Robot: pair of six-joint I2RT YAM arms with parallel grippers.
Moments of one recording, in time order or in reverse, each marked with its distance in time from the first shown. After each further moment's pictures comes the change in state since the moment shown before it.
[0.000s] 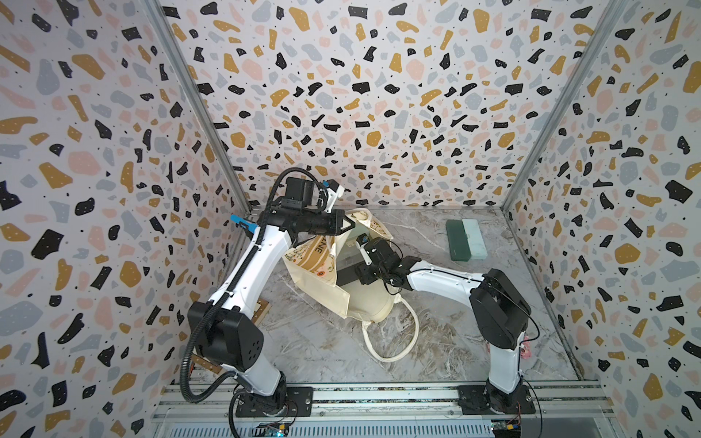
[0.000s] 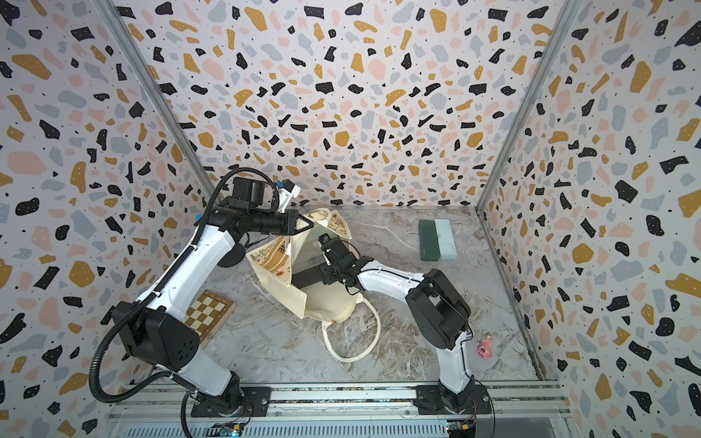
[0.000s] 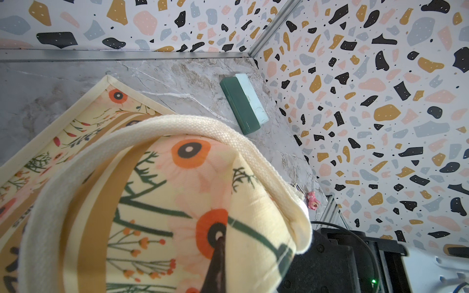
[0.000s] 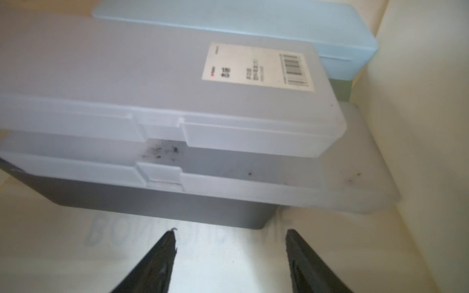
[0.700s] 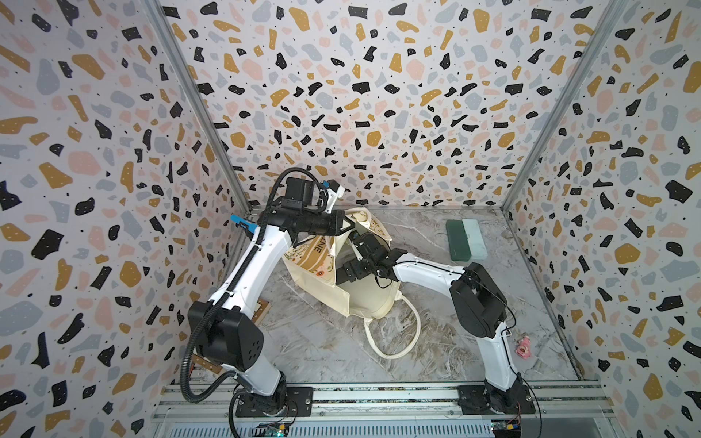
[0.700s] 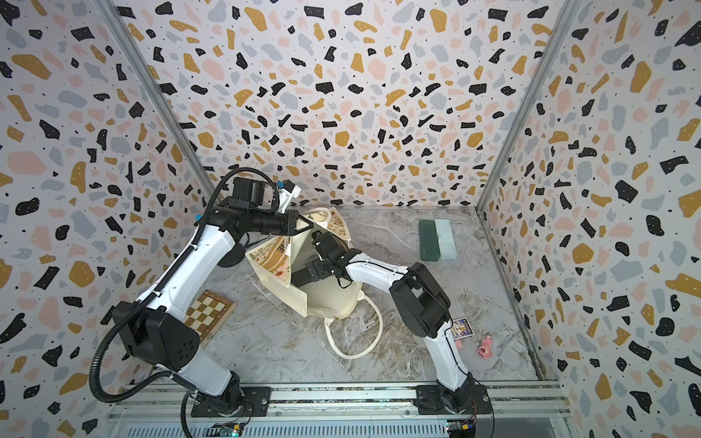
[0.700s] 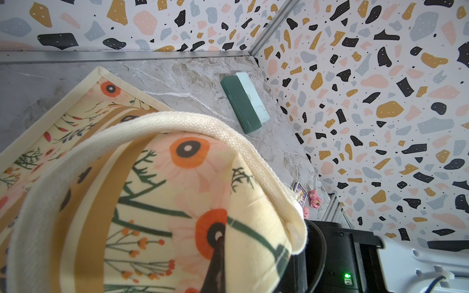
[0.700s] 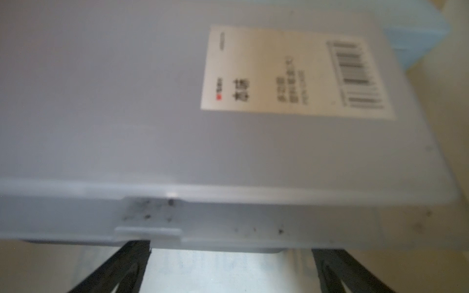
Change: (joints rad) left arm -0.001 0.000 0.000 -0.006 -0.002 0.014; right arm -0.012 0.166 0.214 -0.124 0.017 -0.015
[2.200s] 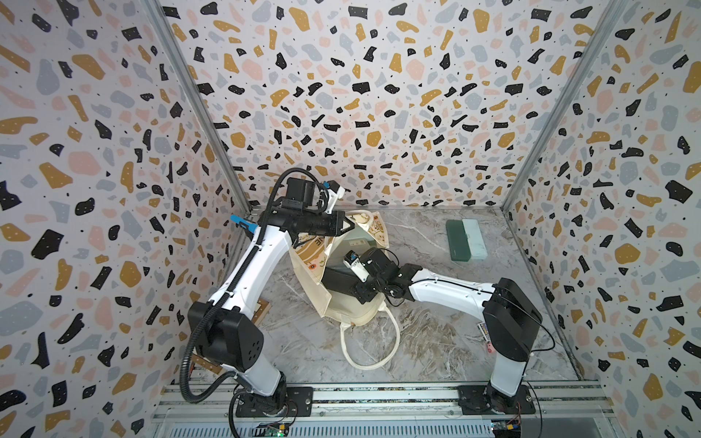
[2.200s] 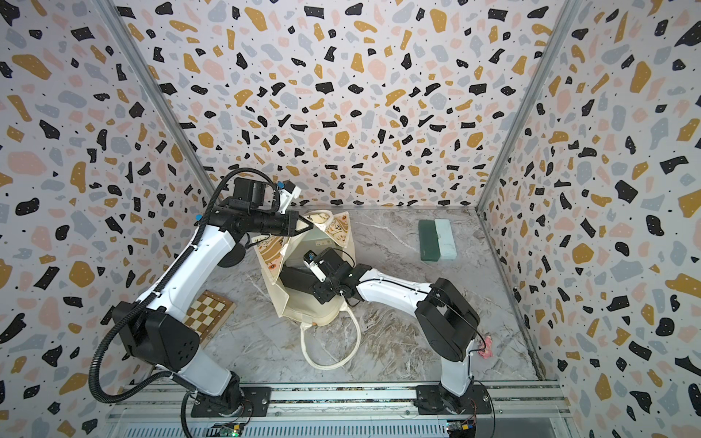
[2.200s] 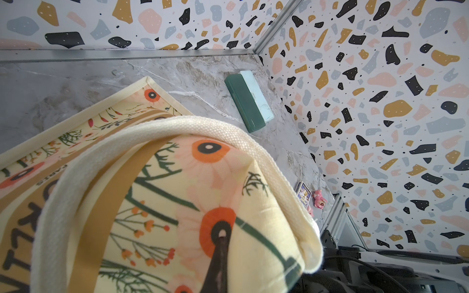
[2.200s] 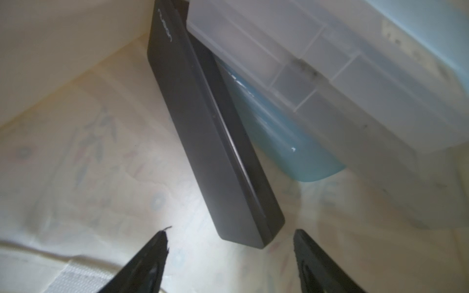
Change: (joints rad) left arm -0.005 0.000 0.000 -0.010 -0.027 0.005; right arm 0.094 -0.278 -0.266 -0.004 -0.077 -0.165
